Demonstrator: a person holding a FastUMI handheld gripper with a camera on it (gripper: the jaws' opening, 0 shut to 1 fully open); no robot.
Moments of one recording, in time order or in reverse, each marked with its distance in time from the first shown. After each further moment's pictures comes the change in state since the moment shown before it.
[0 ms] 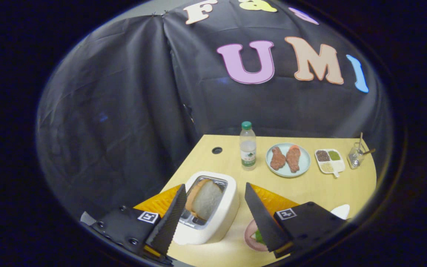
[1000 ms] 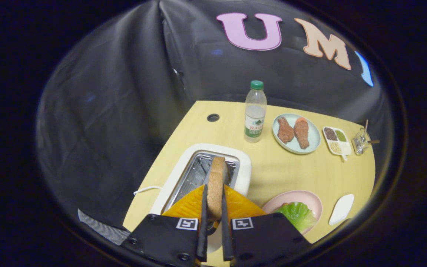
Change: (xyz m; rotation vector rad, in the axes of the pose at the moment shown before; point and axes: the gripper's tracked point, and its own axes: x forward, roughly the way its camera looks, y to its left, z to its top) arm 0.056 0.003 -0.069 0.008 0.293 -0.077
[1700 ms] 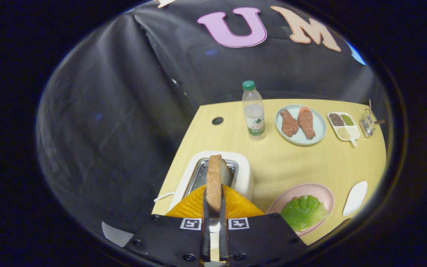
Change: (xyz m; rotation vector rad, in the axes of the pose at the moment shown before) arm -0.027 -0.005 0.032 0.181 -0.041 0.127
